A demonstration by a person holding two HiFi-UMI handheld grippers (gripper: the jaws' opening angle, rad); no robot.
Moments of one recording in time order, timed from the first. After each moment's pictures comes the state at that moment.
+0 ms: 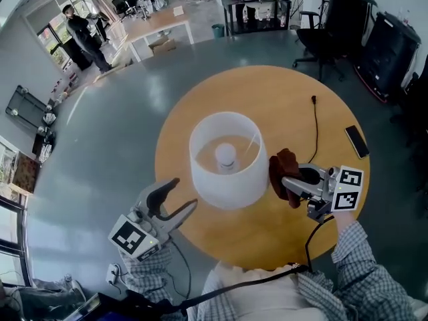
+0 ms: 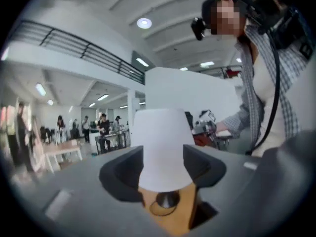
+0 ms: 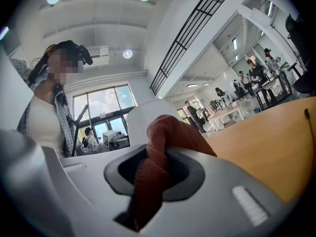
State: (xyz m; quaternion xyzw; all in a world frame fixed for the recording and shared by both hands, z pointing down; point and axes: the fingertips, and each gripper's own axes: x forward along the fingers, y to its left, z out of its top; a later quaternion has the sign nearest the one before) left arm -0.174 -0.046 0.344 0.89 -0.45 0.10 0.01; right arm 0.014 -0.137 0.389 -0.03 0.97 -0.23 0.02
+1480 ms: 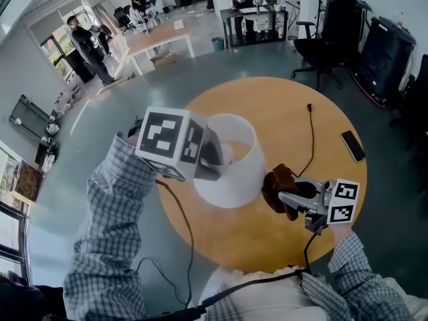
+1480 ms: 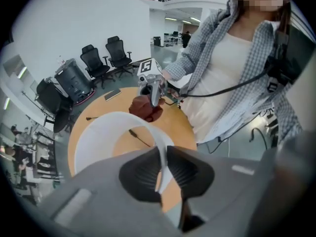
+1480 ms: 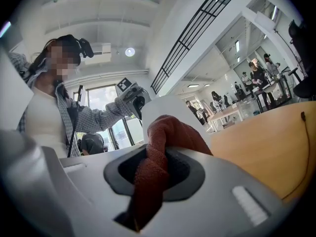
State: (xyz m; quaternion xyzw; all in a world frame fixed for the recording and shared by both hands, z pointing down) left arm -0.090 -0.082 0.328 0.80 0.09 0.59 -0.03; right arm 0.030 -0.113 0.392 -0.03 0.98 -0.22 0.01
